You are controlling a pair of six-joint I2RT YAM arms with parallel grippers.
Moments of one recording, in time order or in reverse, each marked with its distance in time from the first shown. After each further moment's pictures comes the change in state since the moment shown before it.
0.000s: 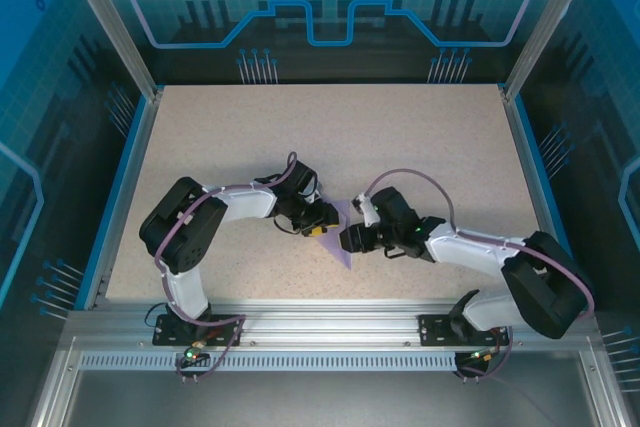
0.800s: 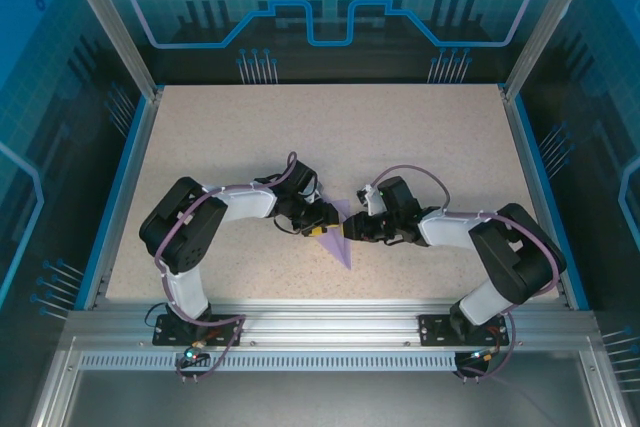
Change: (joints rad) left arm -0.001 0.000 0.000 0.000 0.000 0.000; right arm -0.127 0.225 0.029 0.154 -0.232 0.121
